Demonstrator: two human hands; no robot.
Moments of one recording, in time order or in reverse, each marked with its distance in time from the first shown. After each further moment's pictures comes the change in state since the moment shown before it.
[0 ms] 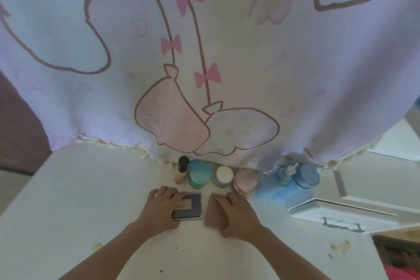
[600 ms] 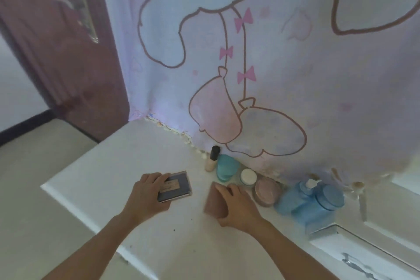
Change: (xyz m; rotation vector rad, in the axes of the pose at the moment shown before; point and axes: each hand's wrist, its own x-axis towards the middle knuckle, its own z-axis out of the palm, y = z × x) left_hand -0.108 0.031 -0.049 -0.171 0.316 -0.532; right_hand -0.015 -0.034 -0.030 -0.058 0.054 -0.320
